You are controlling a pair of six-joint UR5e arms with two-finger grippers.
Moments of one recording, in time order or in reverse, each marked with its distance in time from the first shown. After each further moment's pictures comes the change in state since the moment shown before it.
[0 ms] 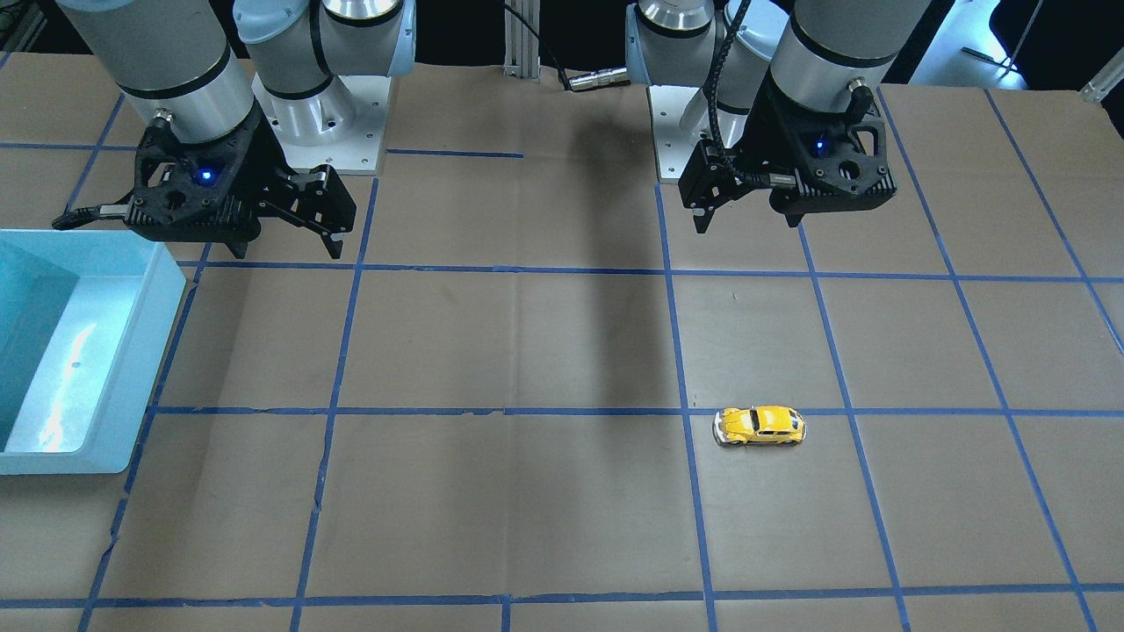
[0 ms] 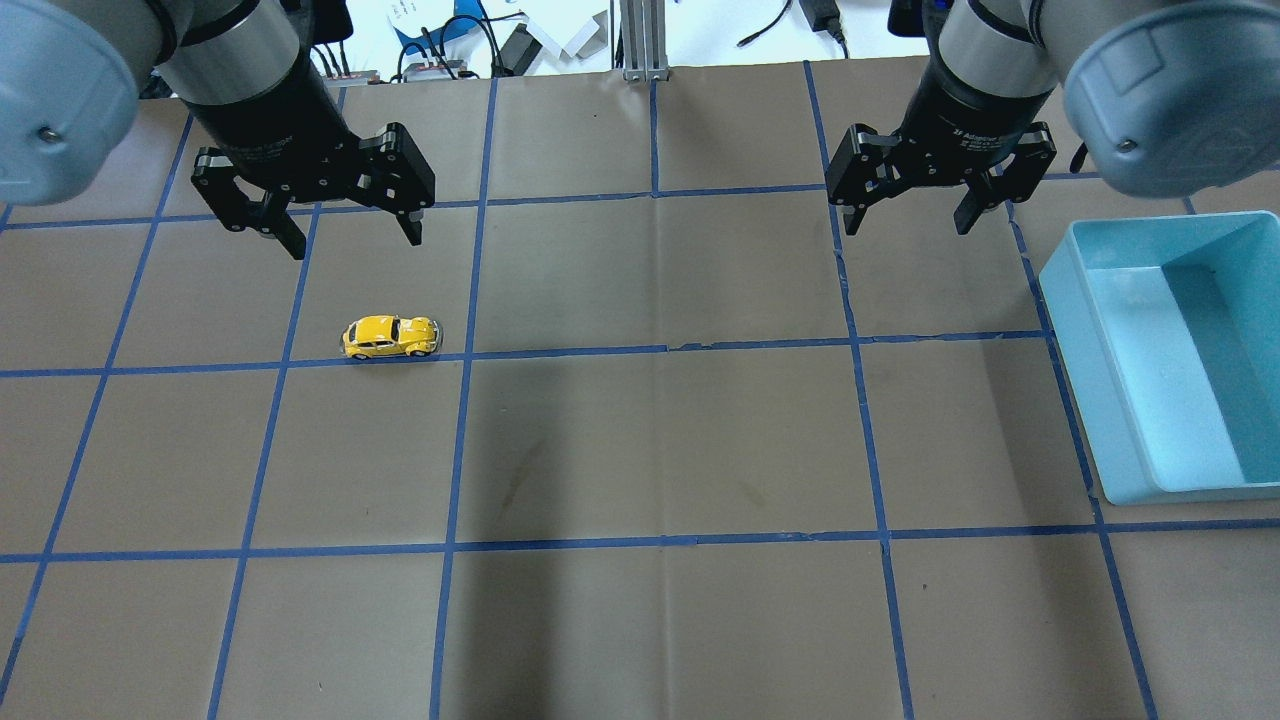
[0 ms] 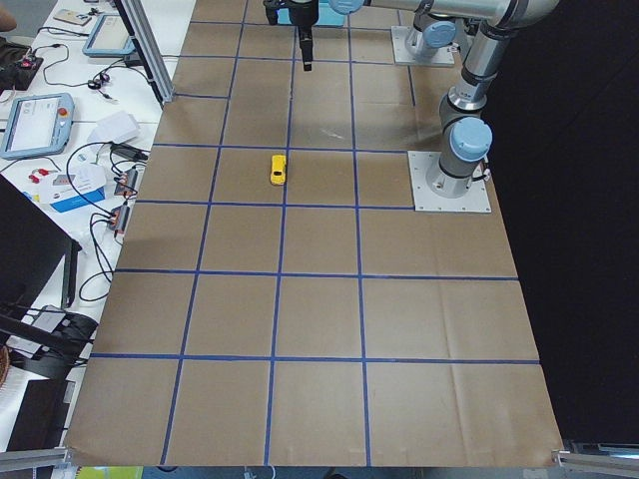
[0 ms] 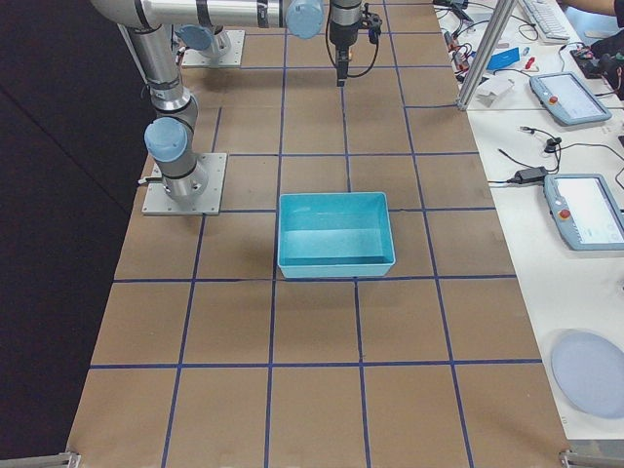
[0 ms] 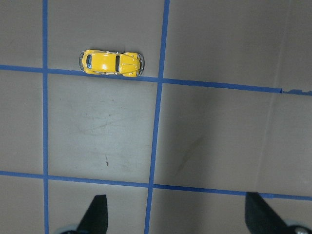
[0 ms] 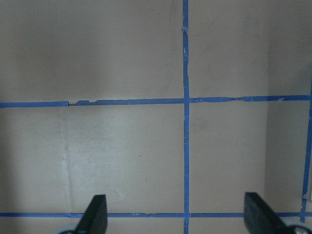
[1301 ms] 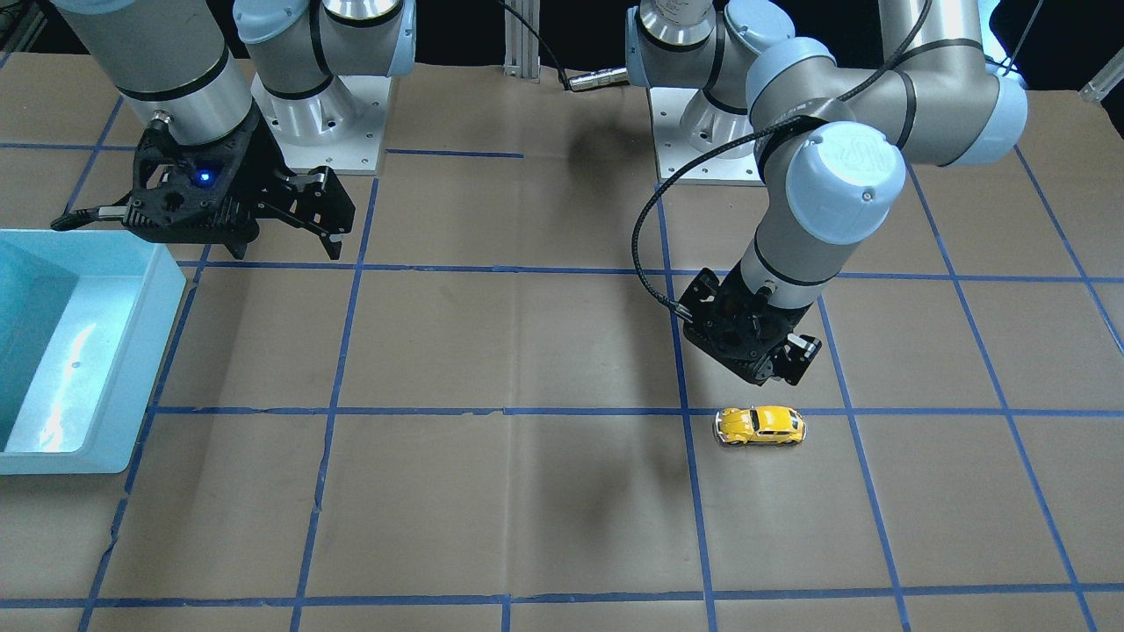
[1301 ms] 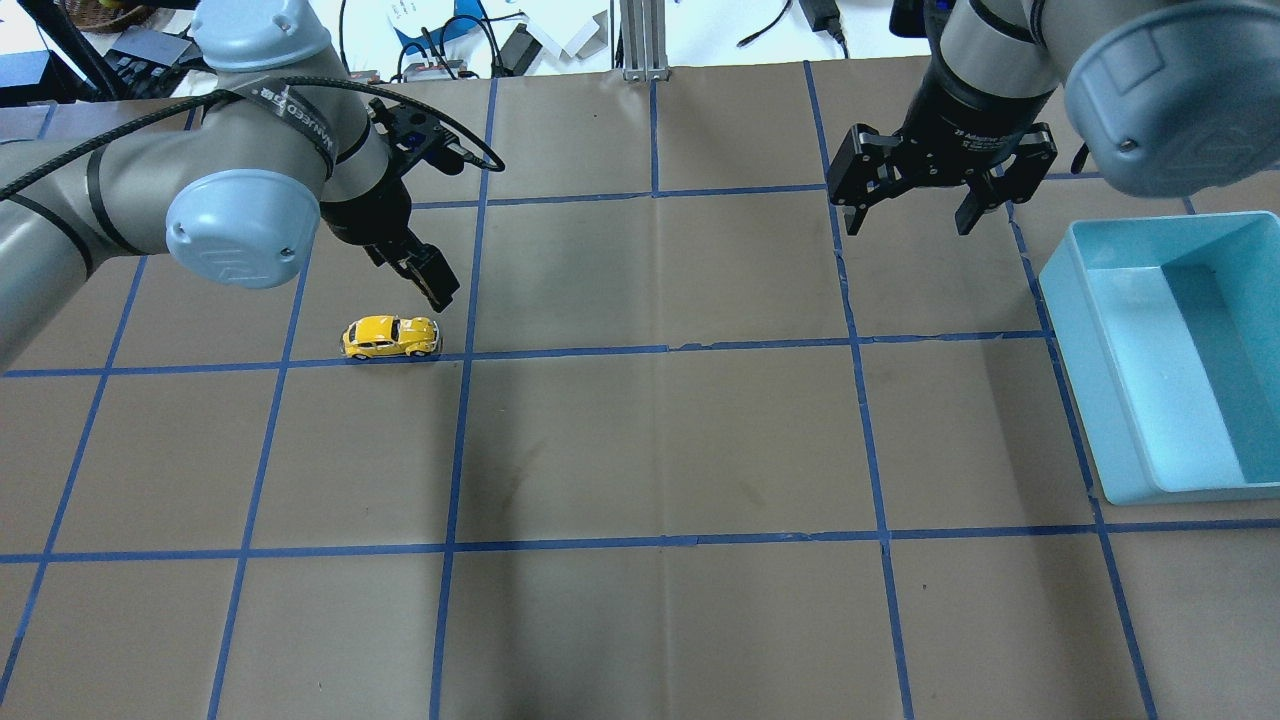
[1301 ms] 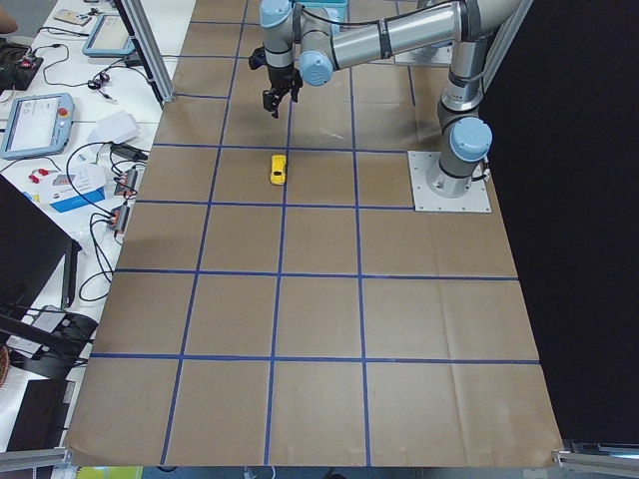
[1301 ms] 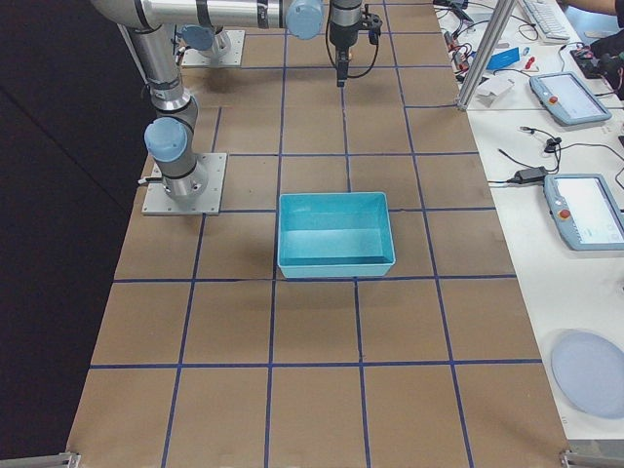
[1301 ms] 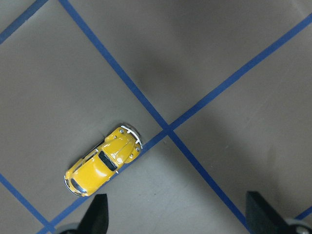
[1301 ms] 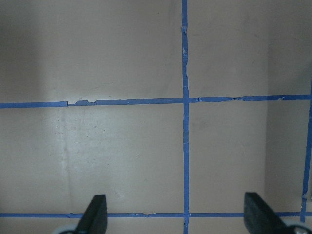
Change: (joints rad) left arm 0.047 -0.191 -0.219 0.420 0.013 0.895; right arm -0.002 0.001 0.001 0.000 0.000 0.001
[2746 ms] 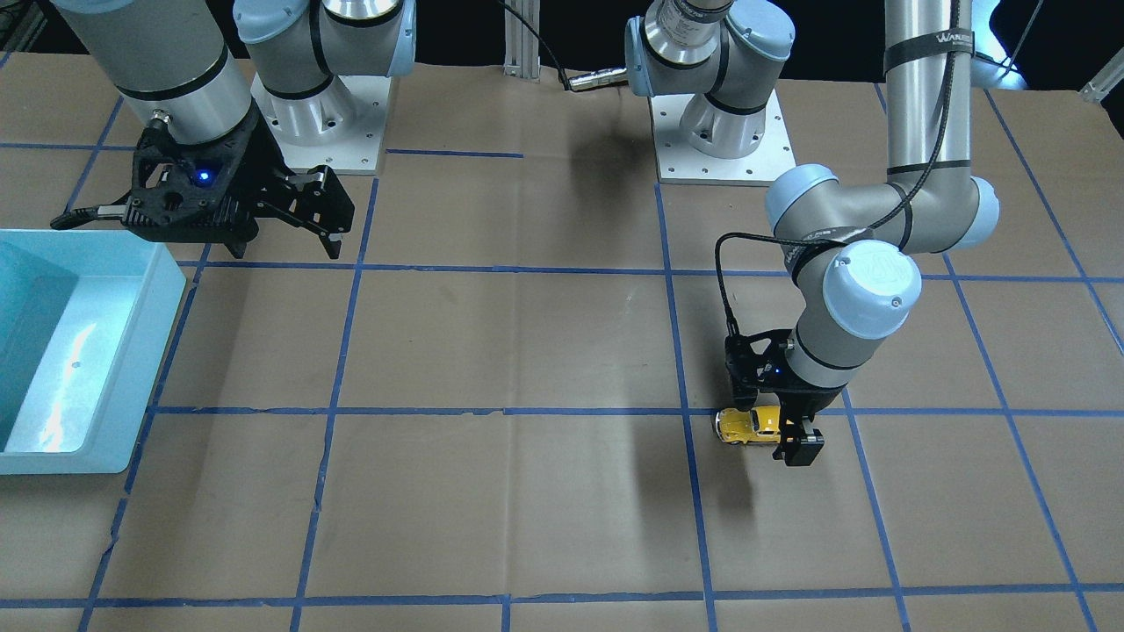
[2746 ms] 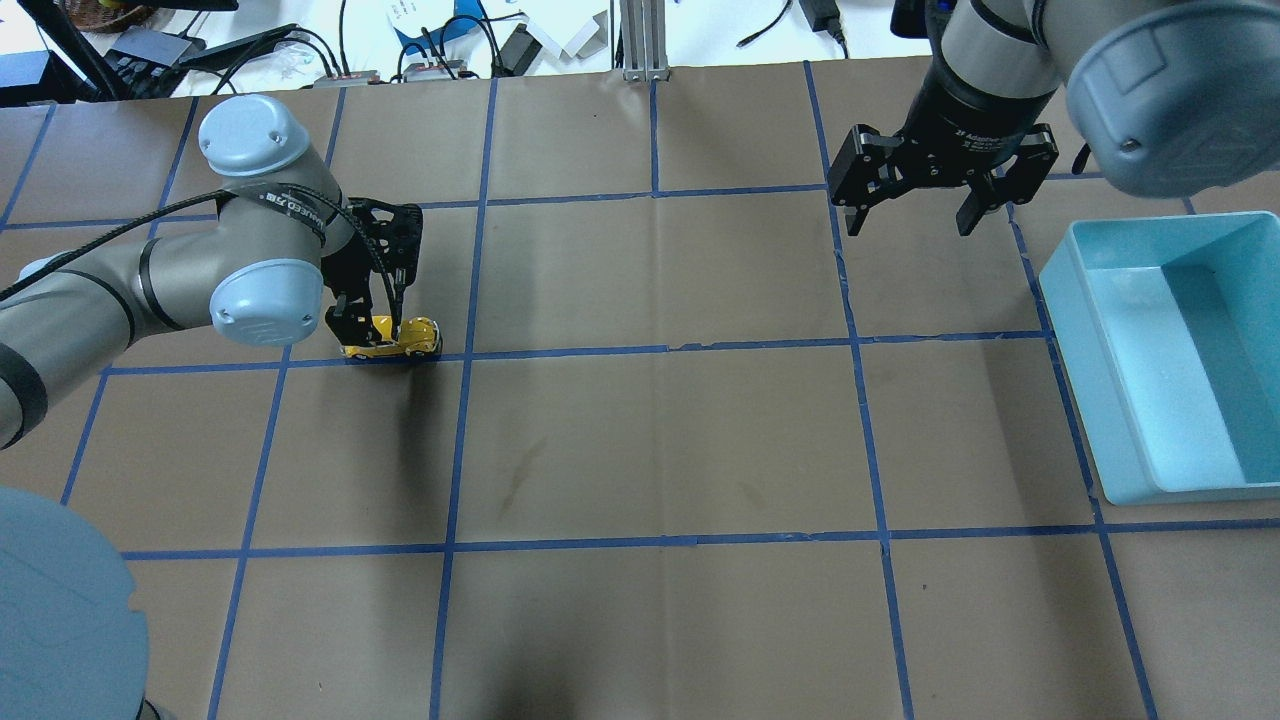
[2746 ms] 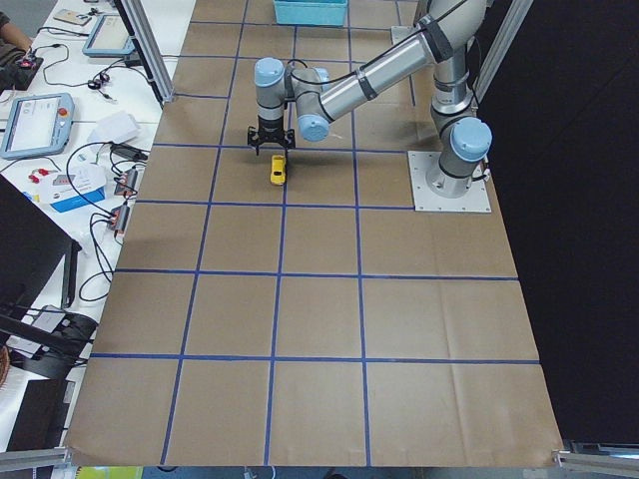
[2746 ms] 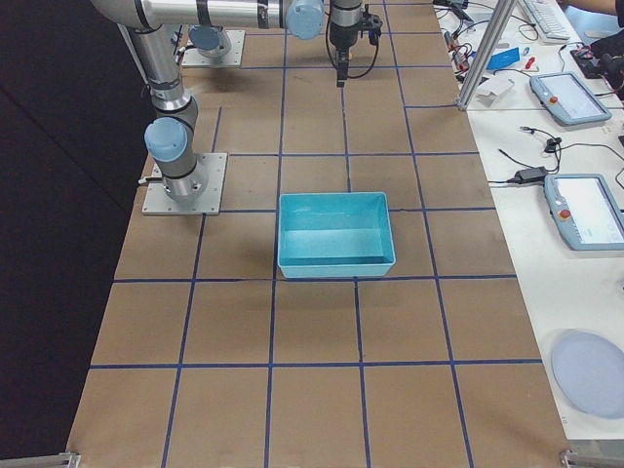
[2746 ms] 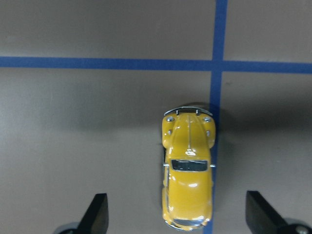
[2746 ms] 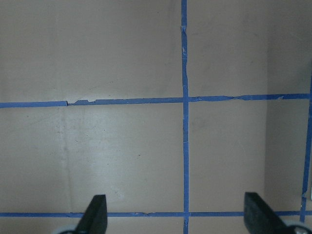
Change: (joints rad) left arm 0.122 -0.151 -0.142 0.374 0.040 0.934; right arm -0.002 -0.001 0.000 0.003 0.000 0.001
